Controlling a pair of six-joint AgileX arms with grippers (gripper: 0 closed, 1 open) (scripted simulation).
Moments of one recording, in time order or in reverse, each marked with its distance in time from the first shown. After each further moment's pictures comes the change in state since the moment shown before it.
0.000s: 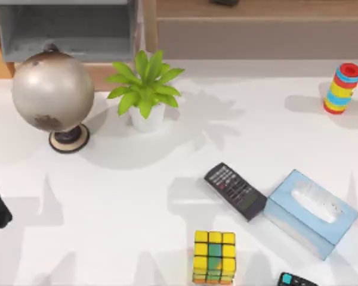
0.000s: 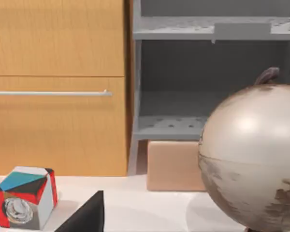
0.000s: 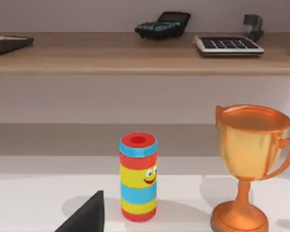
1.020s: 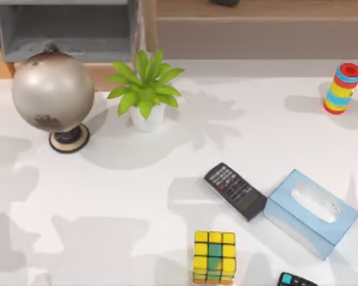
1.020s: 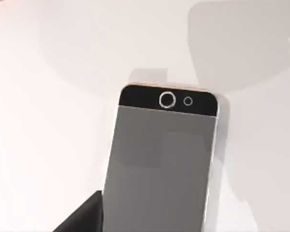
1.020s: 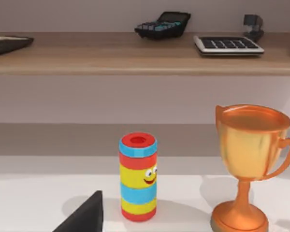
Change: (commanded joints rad) left arm 0.202 1.105 0.705 -0.532 0.001 0.357; right arm 0.000 0.000 0.000 0.000 0.000 0.000
